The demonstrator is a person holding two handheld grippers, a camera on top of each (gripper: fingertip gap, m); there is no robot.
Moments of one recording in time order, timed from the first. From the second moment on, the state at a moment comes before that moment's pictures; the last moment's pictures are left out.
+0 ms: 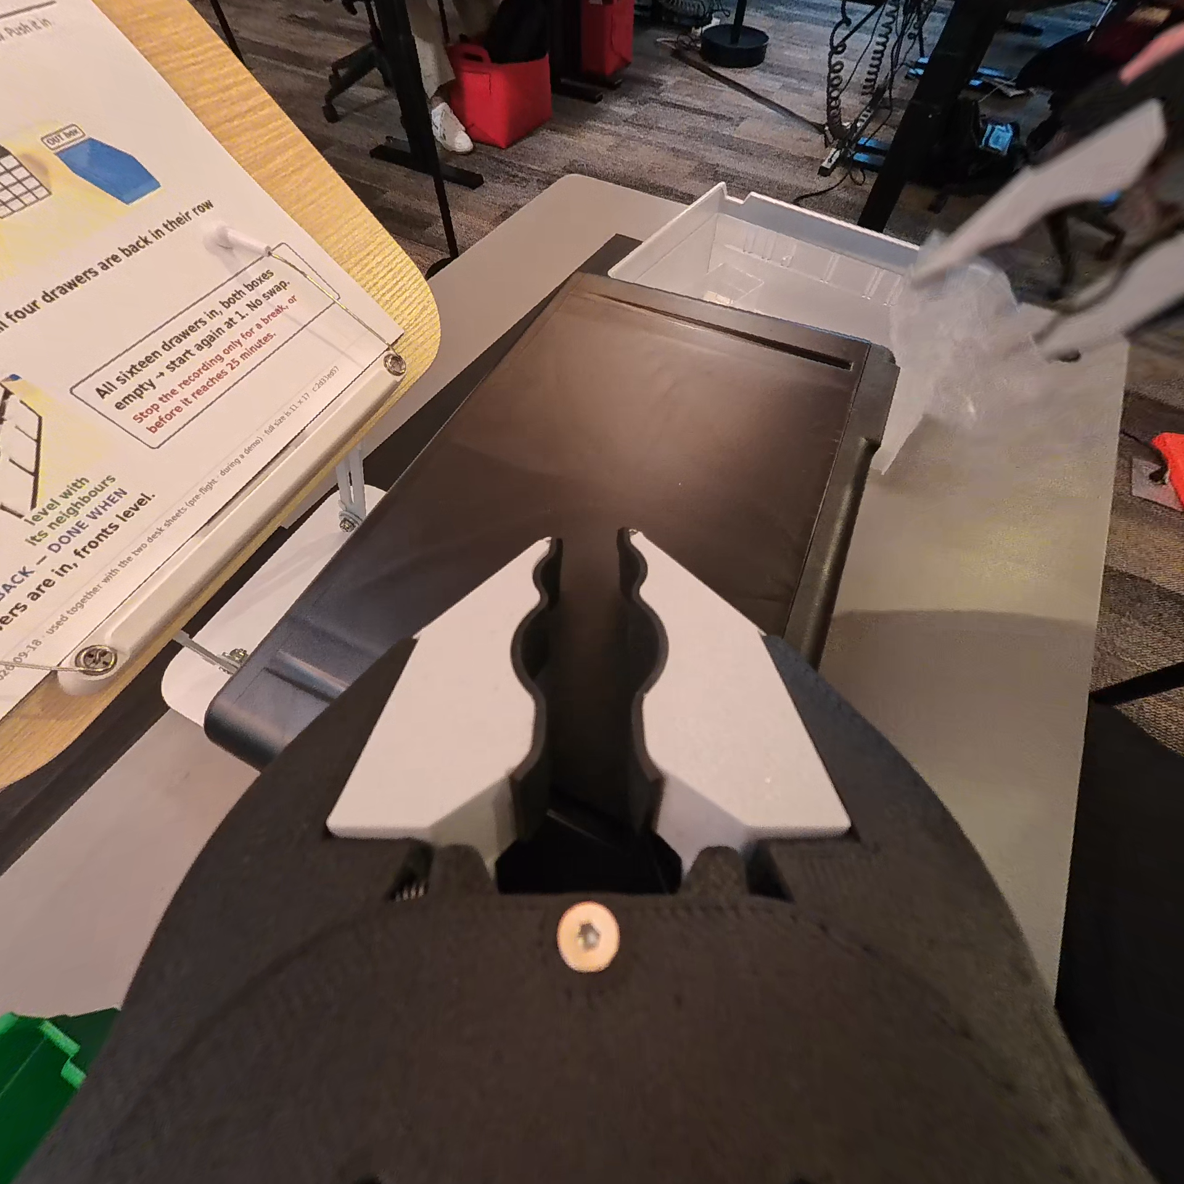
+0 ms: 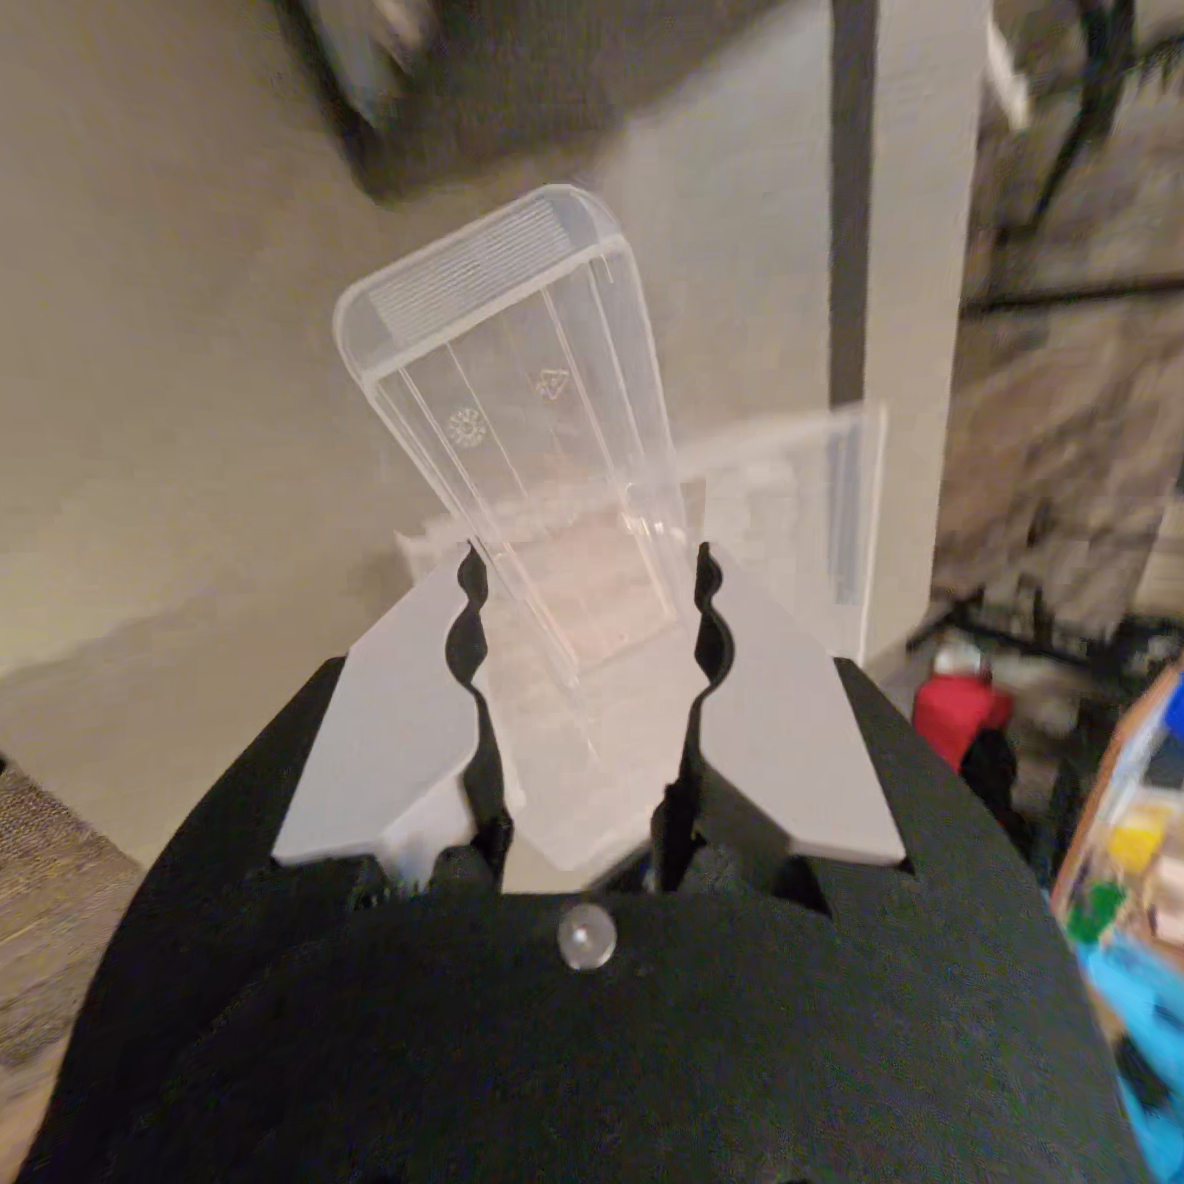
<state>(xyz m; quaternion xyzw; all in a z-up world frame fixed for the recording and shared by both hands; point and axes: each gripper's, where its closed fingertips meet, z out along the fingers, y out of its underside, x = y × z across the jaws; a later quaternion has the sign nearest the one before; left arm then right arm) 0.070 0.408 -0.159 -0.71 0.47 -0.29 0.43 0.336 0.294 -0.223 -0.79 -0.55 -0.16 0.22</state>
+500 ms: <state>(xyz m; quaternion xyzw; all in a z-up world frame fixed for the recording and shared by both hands) 0.070 0.409 -0.159 -0.72 0.47 -0.29 0.43 0.500 0.403 -0.352 -0.85 -0.45 -0.27 0.08</state>
